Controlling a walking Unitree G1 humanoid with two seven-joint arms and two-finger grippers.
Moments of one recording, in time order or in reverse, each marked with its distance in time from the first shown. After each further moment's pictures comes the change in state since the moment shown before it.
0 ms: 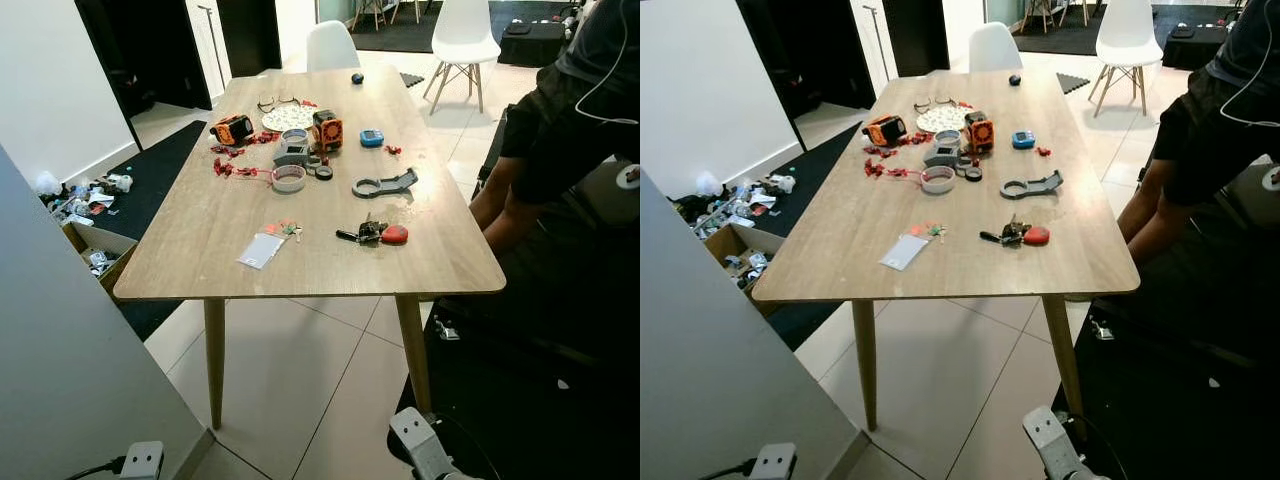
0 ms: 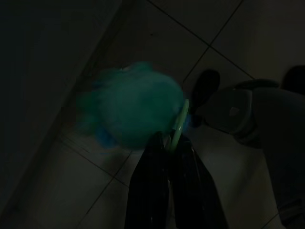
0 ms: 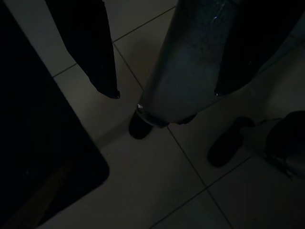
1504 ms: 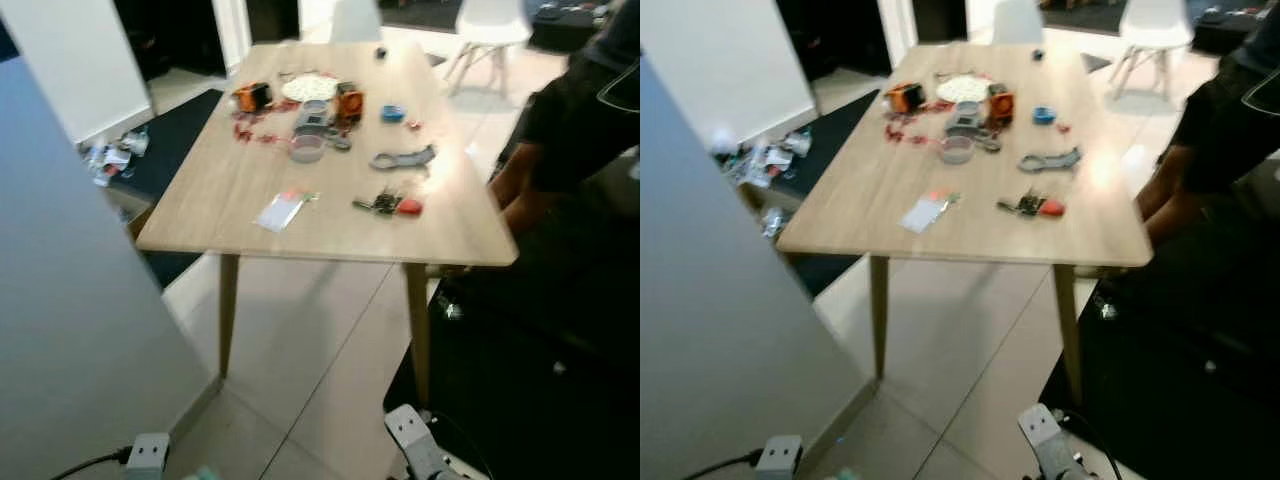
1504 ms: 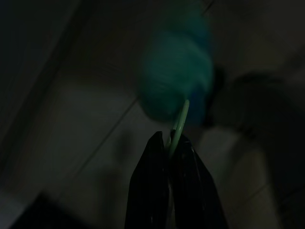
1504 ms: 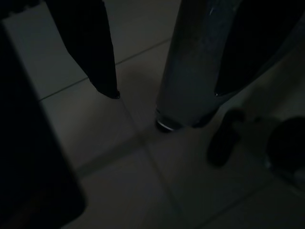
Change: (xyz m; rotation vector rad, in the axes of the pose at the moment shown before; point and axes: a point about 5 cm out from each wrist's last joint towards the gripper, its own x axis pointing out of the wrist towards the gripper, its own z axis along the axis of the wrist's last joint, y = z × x) left arm 0.001 -0.004 -0.005 0.013 0.014 -0.012; right arm -0.001 -0.001 -0.007 -0.008 0.008 -0.019
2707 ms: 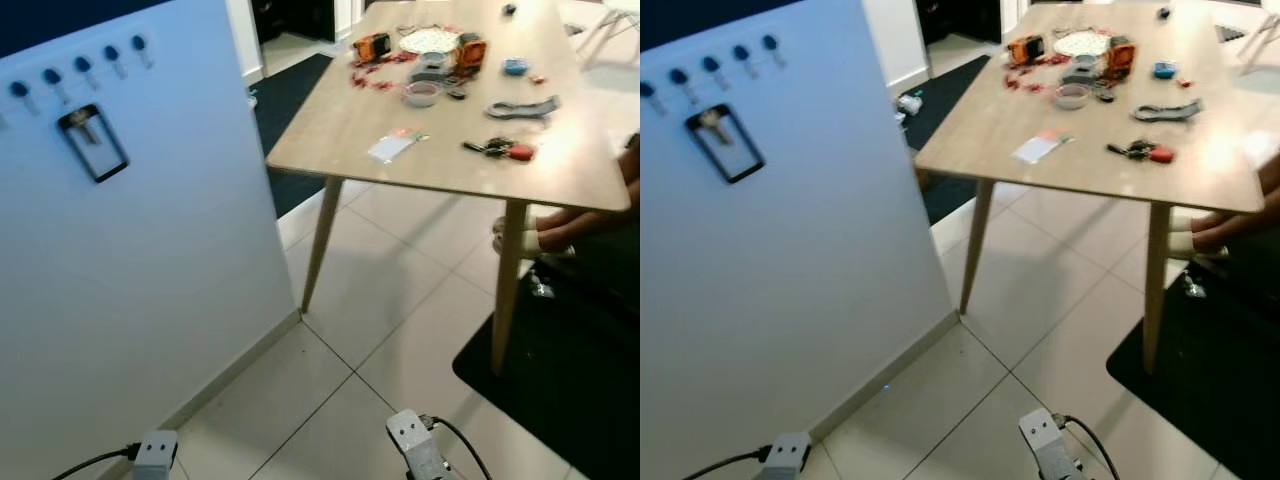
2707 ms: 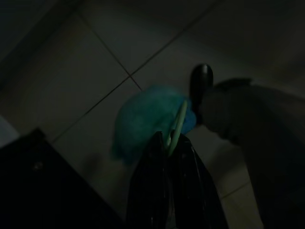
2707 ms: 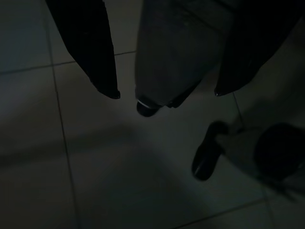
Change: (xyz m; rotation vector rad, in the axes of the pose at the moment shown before) left arm 0.001 -0.004 0.018 0.041 -0.068 -0.042; right arm 0.004 0.023 0.007 0.043 -0.005 0.069
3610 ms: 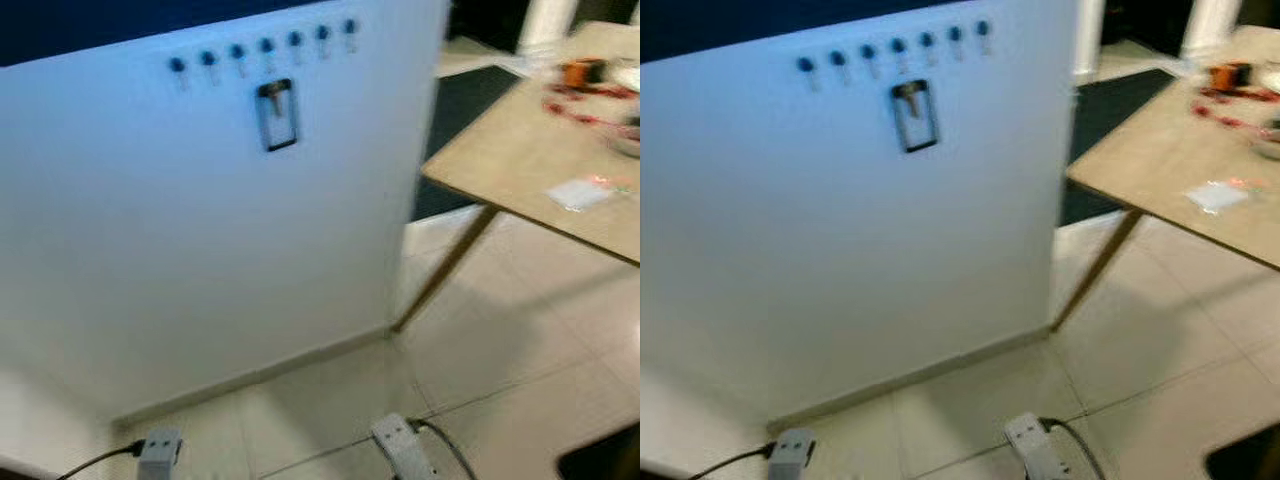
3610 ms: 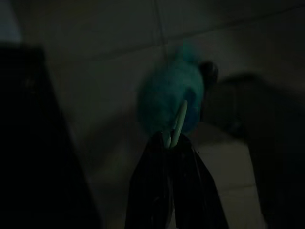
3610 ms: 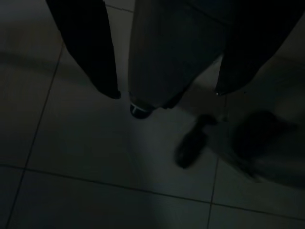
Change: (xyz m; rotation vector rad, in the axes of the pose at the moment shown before) left arm 0.002 -0.009 -0.008 -0.038 0.029 -0.030; right arm -0.001 -0.001 0.000 -0.016 -0.010 0.012
